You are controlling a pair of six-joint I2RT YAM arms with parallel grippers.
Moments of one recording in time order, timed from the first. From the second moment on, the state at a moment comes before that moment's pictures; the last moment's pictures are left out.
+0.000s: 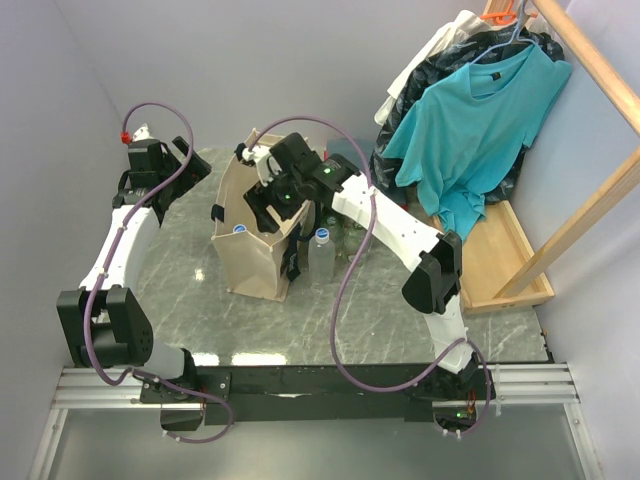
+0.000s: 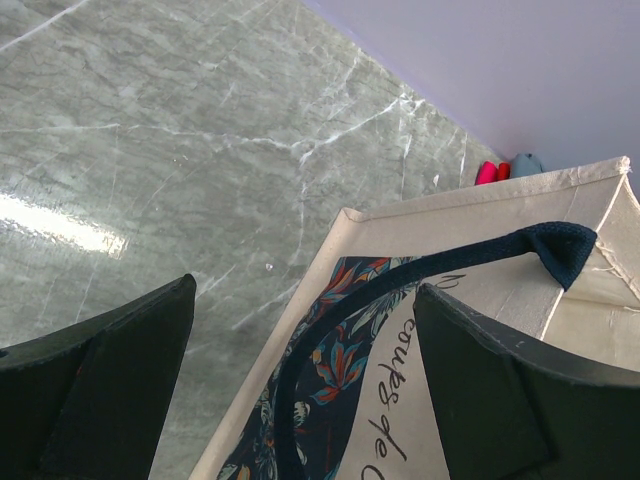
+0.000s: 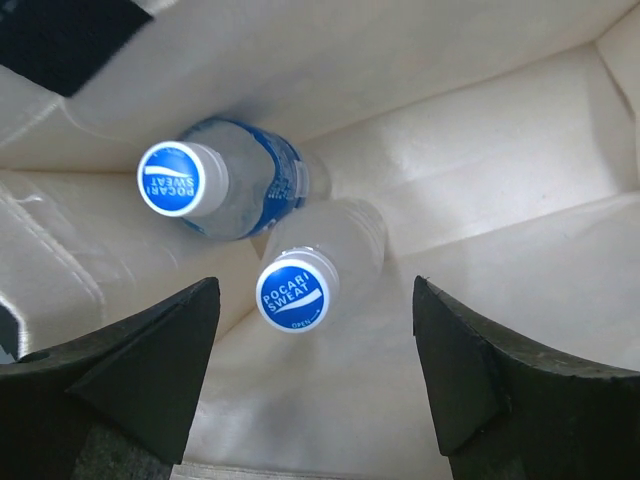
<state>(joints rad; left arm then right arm) 0.06 1.45 1.25 -0.30 0.06 -0.62 0.82 2.08 2.19 -0.93 -0.26 -0.05</state>
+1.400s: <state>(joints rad) 0.06 1.45 1.25 -0.30 0.07 -0.62 0.82 2.16 2.22 -0.89 -0.29 -0.10</state>
